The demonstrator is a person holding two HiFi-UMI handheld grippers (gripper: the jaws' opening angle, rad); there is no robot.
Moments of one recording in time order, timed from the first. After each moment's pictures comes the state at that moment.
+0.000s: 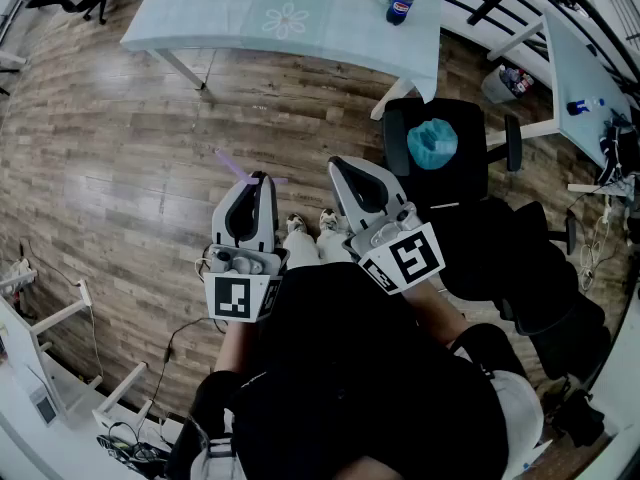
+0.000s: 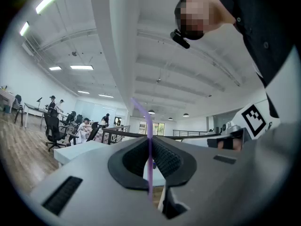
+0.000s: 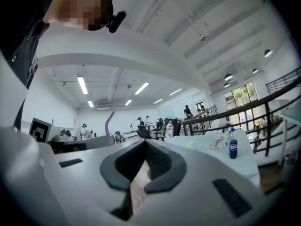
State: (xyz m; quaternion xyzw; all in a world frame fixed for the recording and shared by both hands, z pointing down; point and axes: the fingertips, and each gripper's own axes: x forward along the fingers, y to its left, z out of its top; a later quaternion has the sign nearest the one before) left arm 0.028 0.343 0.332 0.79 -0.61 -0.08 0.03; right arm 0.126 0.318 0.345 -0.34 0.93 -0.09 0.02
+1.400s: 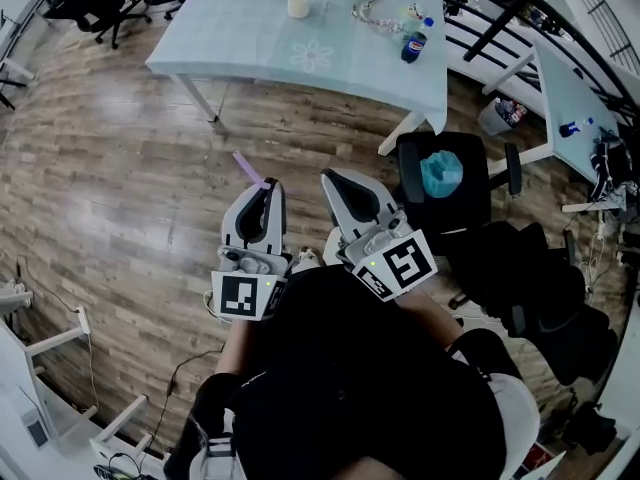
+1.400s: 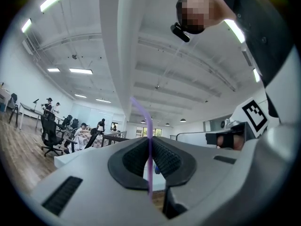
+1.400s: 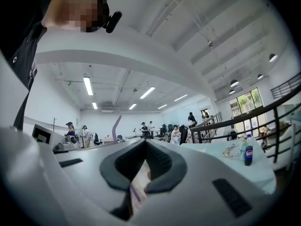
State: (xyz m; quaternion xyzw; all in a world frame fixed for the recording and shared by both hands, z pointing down) left arm -0.054 0.363 0.318 0.81 -0.58 -0.12 -0.01; right arm 0.020 0.345 0.319 -0.33 0.94 -0.05 0.05
